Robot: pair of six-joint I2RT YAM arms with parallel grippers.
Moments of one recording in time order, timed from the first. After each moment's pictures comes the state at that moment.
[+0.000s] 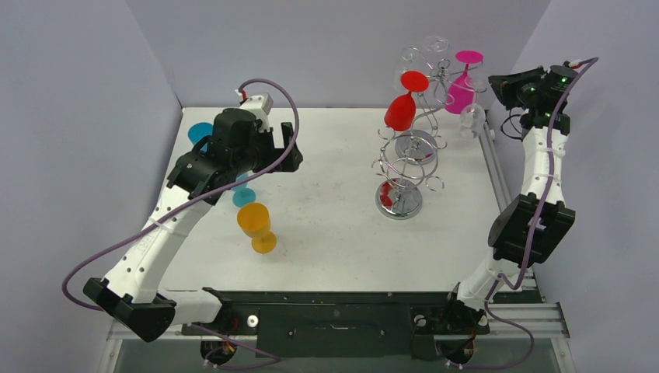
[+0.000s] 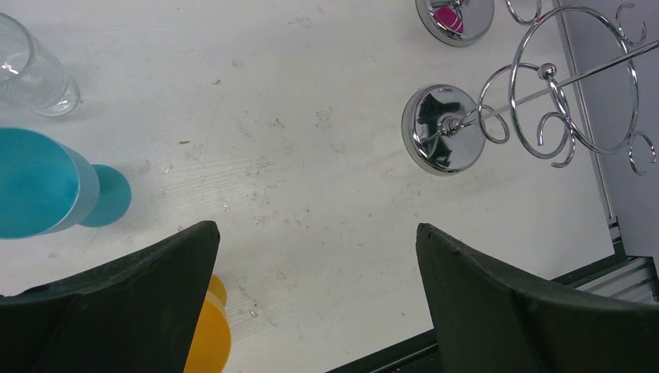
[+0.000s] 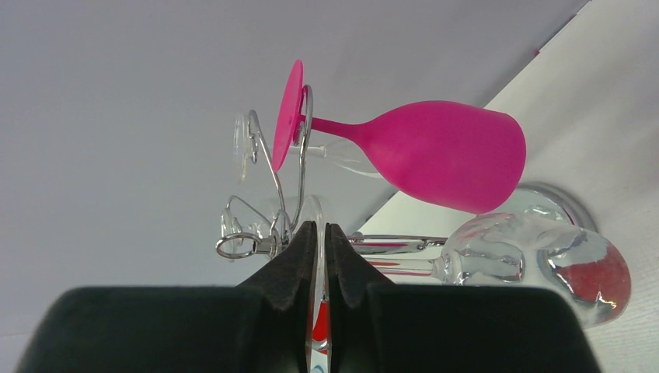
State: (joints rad) left arm -0.54 1.28 1.57 -0.84 -0.07 -0.43; right arm -0.38 1.80 1.81 -0.28 -0.43 1.05
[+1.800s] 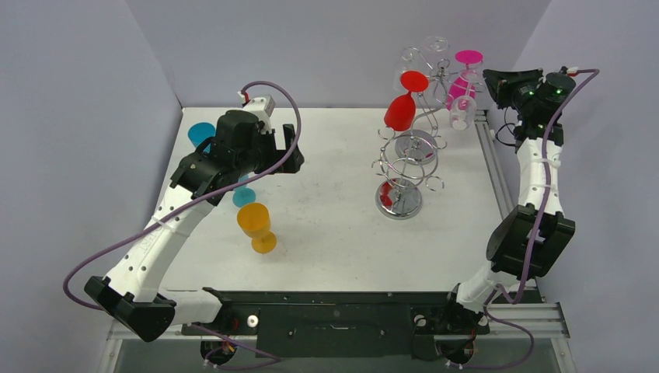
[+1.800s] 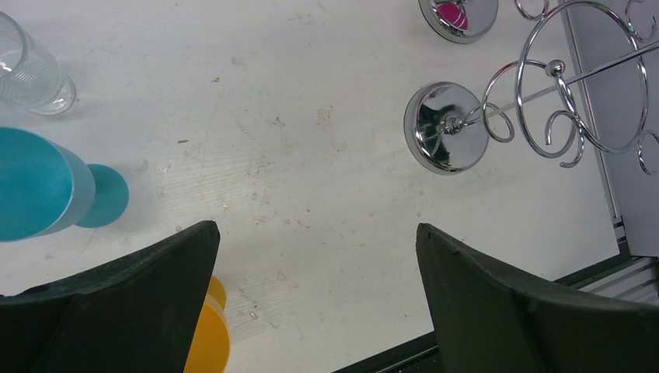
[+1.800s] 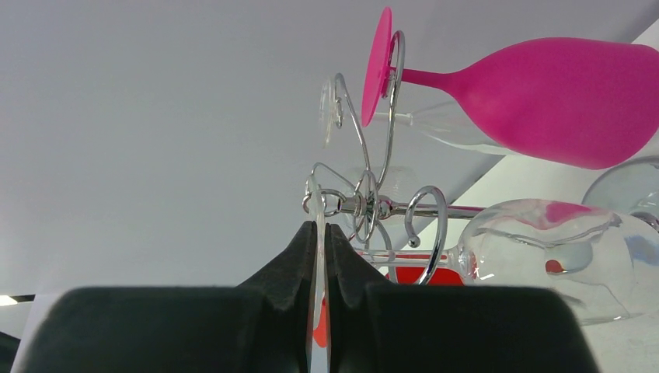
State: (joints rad) left arm -0.55 1.28 1.54 -0.82 -0.07 -0.43; right arm -0.36 1.68 1.62 -0.06 -0.49 1.28
